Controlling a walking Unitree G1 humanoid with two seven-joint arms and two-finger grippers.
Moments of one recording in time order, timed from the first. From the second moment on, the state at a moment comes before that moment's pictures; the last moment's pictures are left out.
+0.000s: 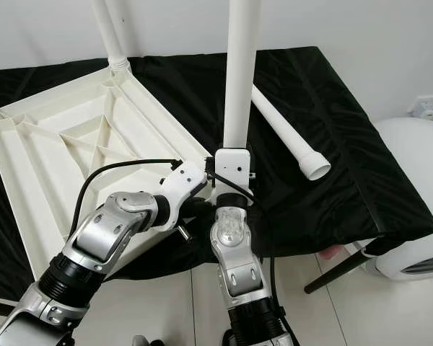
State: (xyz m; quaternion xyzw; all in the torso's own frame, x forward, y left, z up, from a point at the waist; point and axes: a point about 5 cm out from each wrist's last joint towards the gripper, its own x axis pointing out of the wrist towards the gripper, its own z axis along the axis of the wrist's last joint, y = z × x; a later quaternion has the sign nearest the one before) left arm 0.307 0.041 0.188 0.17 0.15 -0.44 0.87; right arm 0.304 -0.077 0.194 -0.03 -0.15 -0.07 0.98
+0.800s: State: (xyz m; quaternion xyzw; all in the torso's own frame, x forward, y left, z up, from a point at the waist) left arm 0.305 0.038 0.187 0.17 0.15 -0.44 0.87; right arm 0.306 -0.085 0.196 -0.01 -0.14 -0.07 0.99
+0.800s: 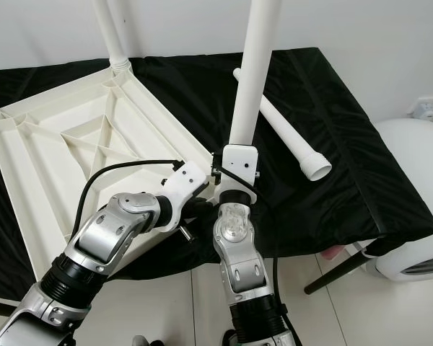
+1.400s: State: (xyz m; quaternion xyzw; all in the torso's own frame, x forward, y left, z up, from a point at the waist) left arm 0.305 0.036 0.186 0.17 0.15 -0.44 0.87; right arm 0.309 -0.095 0.194 -0.07 -0.15 0.00 0.99
